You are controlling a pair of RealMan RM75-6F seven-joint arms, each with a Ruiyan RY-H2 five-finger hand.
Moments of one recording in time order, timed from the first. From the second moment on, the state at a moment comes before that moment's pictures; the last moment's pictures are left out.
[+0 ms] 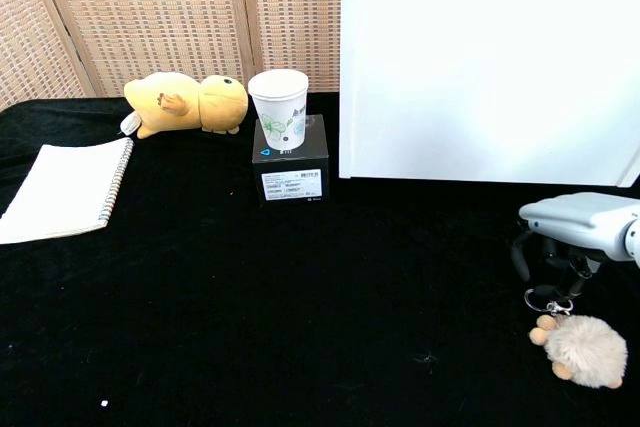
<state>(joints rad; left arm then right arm) 0.01 -1.11 0.00 -1.82 1.47 1.50 0.32 0.67 -1.53 0.03 -1.45 -0.87 0.85 -0.53</state>
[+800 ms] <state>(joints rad) 0.00 -1.12 0.00 -1.81 1.45 1.50 0.33 0.67 -1.58 0.01 -1.37 -0.90 0.85 -0.53</state>
